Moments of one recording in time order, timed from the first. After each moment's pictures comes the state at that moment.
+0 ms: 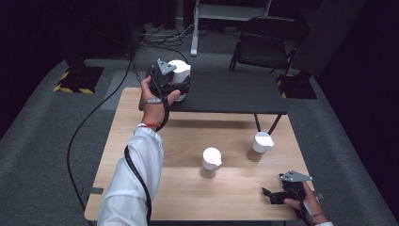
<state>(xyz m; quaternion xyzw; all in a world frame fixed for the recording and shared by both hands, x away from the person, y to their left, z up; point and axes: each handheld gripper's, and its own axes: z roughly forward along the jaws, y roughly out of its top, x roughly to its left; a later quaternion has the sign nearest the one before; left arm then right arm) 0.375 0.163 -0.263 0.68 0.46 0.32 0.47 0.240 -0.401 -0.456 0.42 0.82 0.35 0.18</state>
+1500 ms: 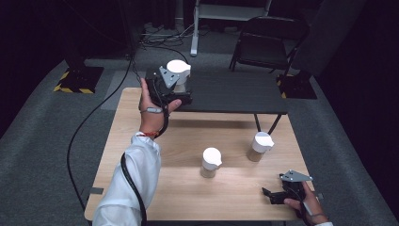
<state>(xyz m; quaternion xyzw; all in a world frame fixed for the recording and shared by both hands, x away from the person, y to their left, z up) 0.346 0.149 -0.281 0.69 0.42 0.39 0.45 0.240 -0.401 -0.456 0.42 0.82 0.35 0.18</state>
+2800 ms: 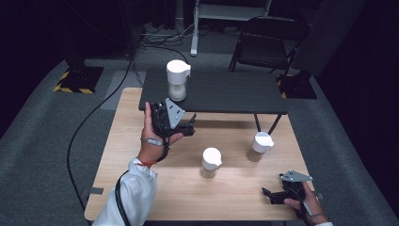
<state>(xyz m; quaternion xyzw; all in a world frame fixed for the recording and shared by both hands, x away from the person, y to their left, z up) 0.278 0.146 -0.338 0.71 0.34 0.42 0.45 0.240 -0.401 -0.456 0.42 0.82 0.35 0.18</state>
